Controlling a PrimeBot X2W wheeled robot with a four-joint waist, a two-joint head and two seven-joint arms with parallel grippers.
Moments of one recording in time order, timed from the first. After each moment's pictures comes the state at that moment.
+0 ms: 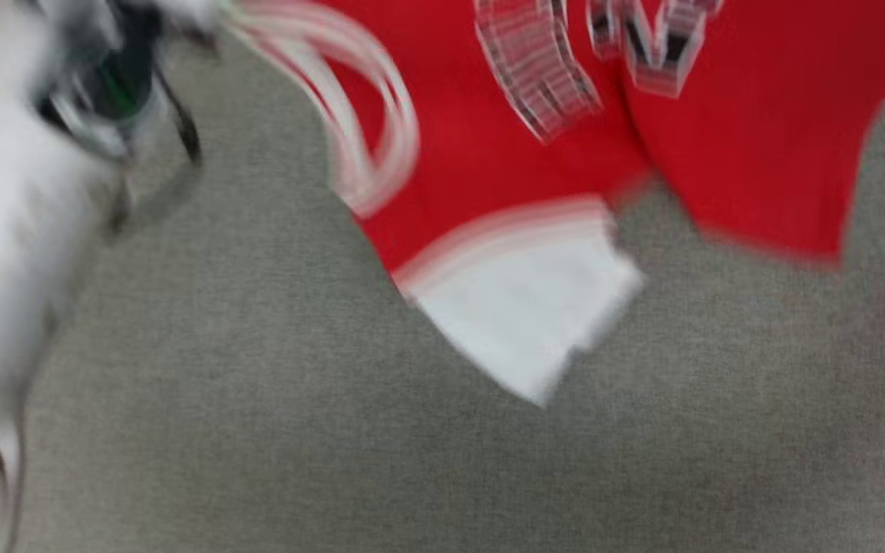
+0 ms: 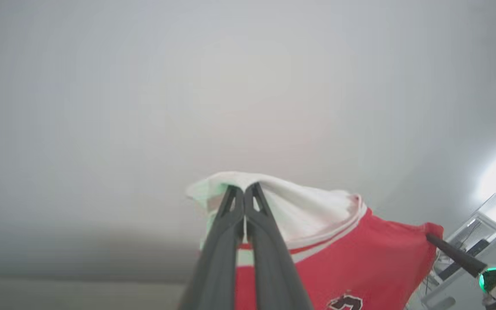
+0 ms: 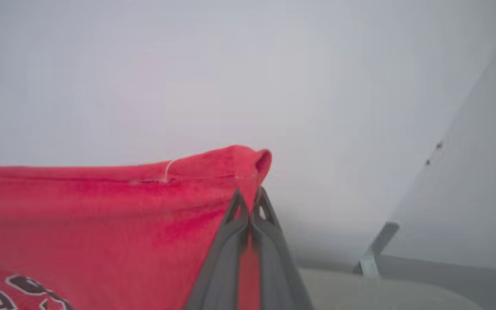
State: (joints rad) left arm -1.27 0.48 -0.69 0.55 -1.39 -0.06 -0.17; right arm -1.30 -0.56 0.27 0.66 0.65 0.13 0.32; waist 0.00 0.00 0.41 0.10
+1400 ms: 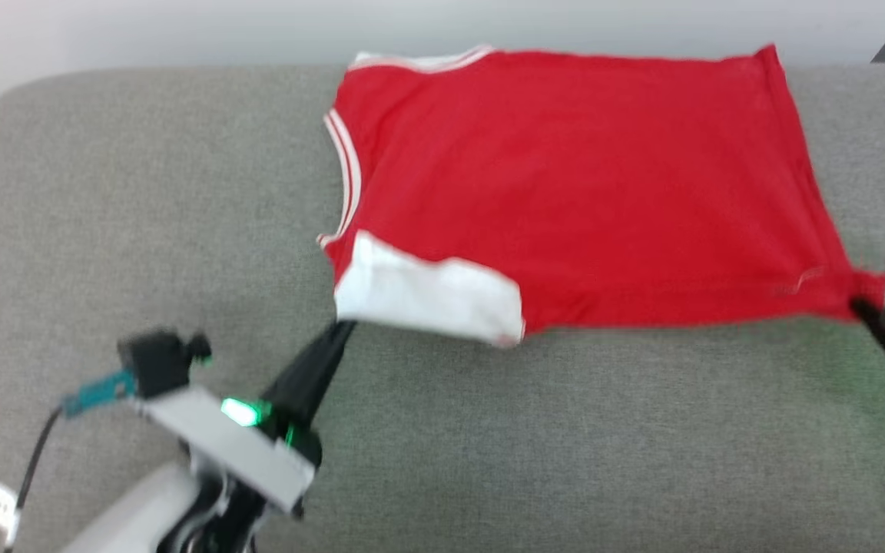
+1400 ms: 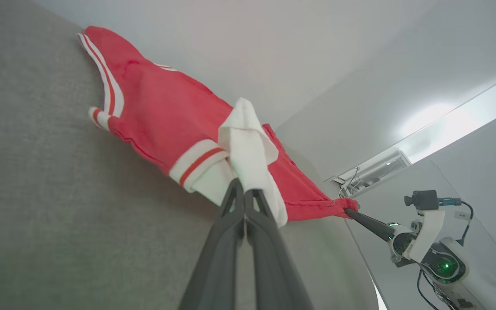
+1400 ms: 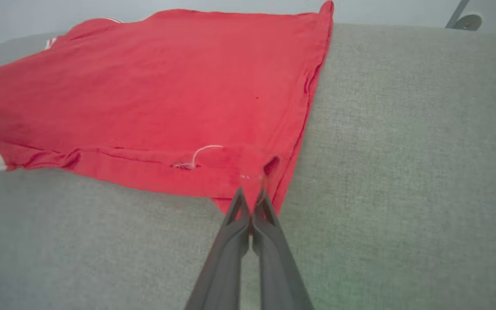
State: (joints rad) left arm -0.46 0.62 -0.77 0.07 -1.43 -0.13 -0.26; right arm -0.35 -0.70 0.26 0.17 0.86 0.13 0.33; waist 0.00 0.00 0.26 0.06
